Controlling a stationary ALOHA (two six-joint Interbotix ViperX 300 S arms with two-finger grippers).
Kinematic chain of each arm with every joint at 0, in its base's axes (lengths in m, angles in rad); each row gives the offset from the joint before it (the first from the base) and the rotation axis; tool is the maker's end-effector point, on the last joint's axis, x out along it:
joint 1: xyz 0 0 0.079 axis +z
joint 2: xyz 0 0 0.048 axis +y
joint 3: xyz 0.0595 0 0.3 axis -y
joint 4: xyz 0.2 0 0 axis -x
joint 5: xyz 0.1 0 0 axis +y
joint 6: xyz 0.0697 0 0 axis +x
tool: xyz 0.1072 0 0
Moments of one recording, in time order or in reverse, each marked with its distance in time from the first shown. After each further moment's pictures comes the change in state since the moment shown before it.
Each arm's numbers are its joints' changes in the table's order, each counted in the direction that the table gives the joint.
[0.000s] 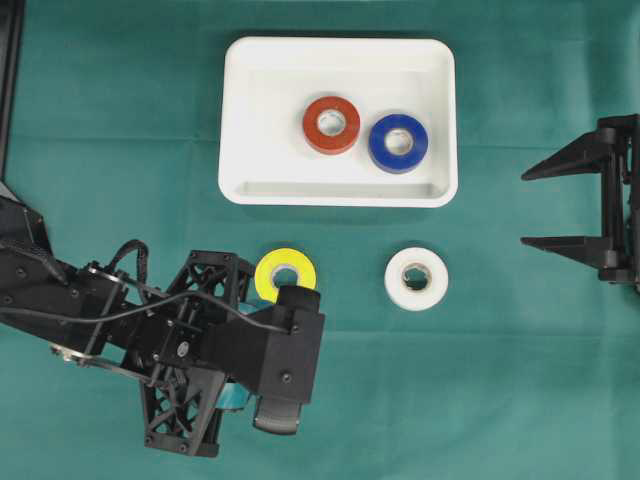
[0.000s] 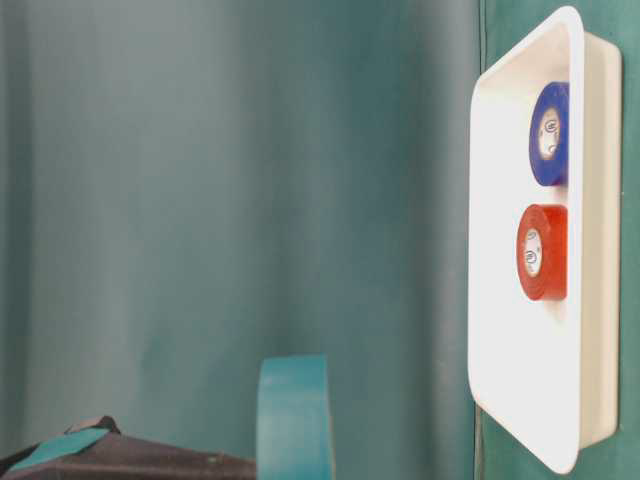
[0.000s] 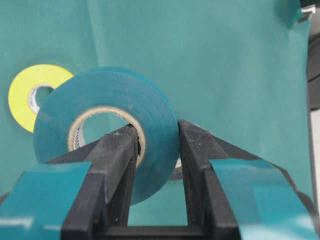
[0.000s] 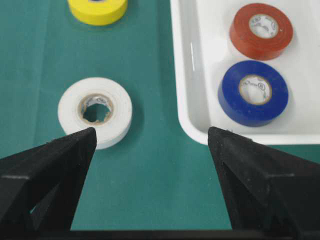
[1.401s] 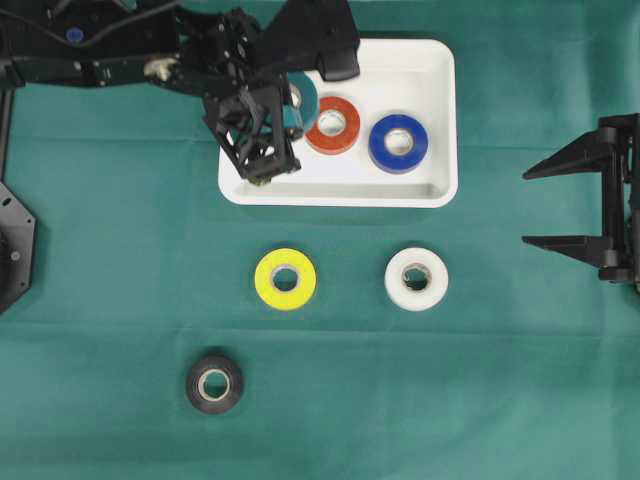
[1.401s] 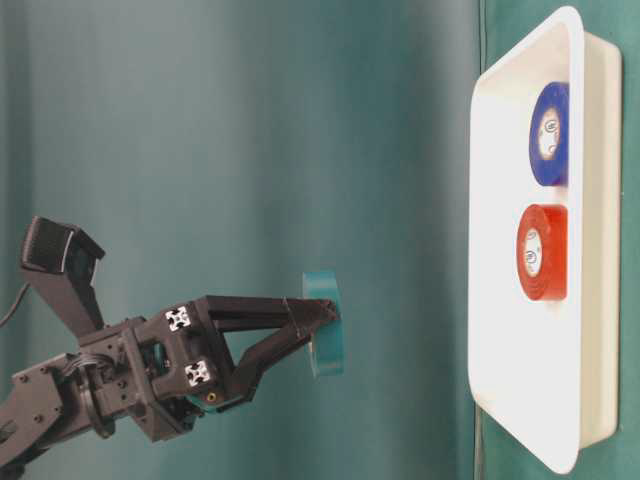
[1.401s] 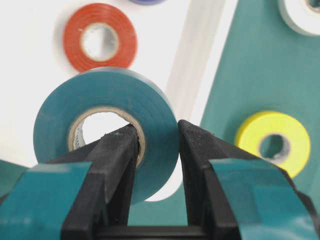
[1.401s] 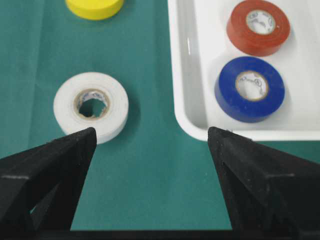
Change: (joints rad) left arm 0.583 0.052 -0.011 0.000 -0.078 0.137; right arm 0.000 -0.002 0.003 0.008 0.021 -0.005
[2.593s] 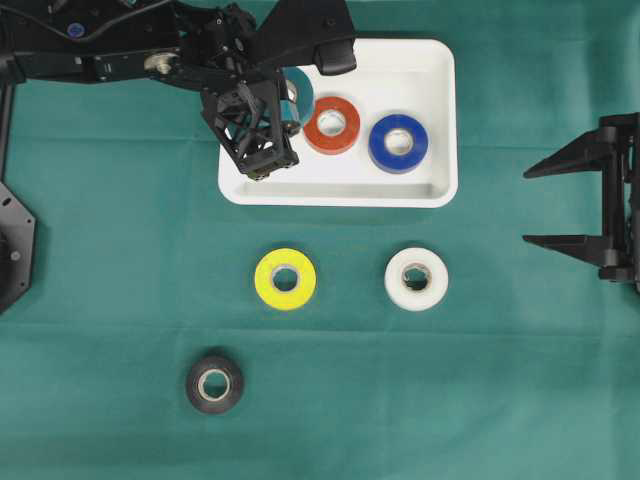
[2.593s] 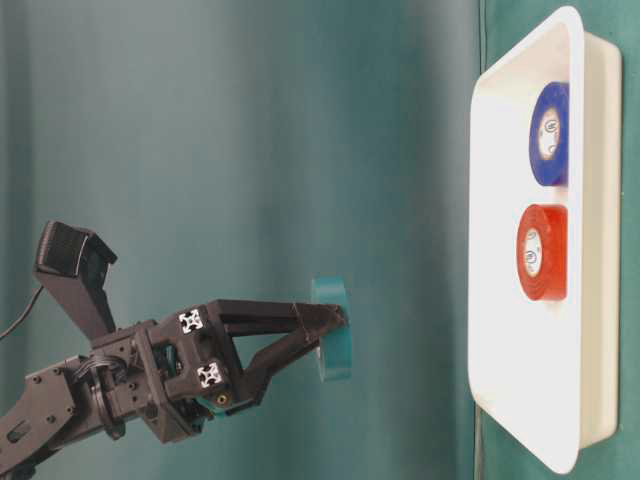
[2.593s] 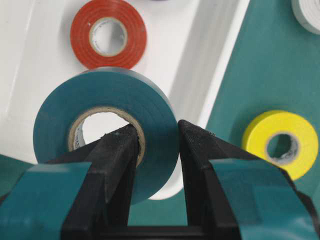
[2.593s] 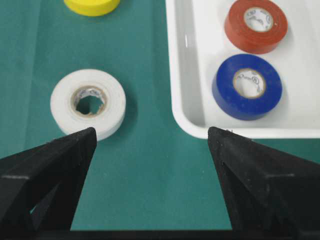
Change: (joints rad) left arm 0.008 0.002 -0.014 0.002 -0.005 0.000; right arm 0.000 0.000 0.003 0.008 0.009 -0.002
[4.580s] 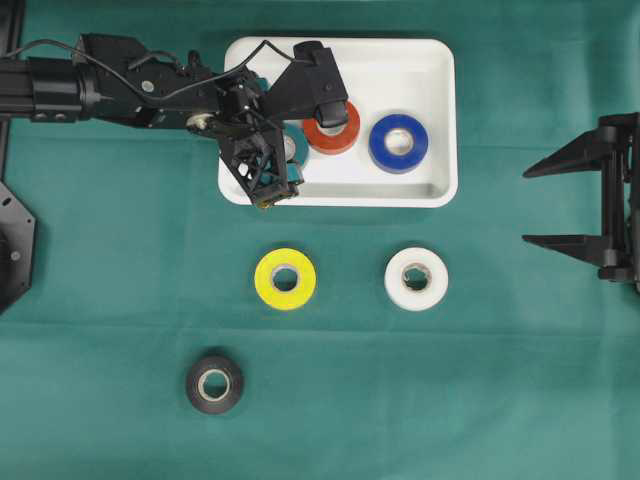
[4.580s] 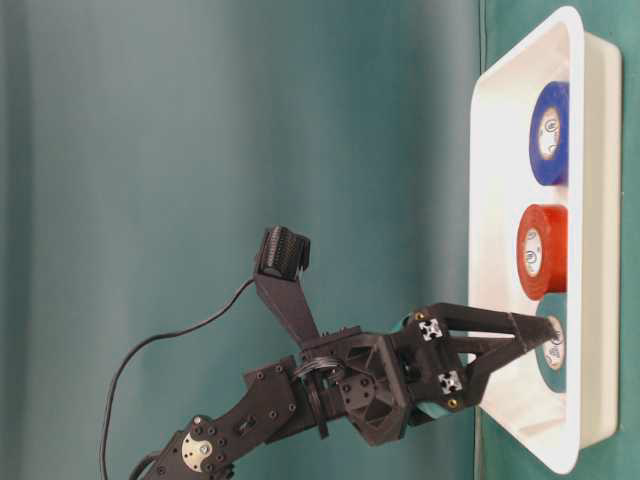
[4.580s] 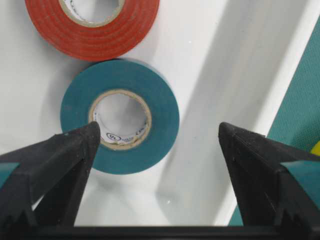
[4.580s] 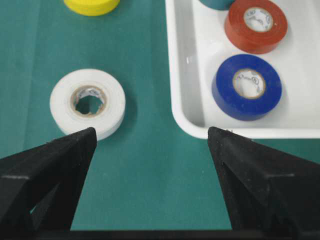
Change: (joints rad) left arm 0.029 0.170 -0.232 0.008 -0.334 0.000; right arm 0.000 0.003 0.000 0.002 -0.002 0.000
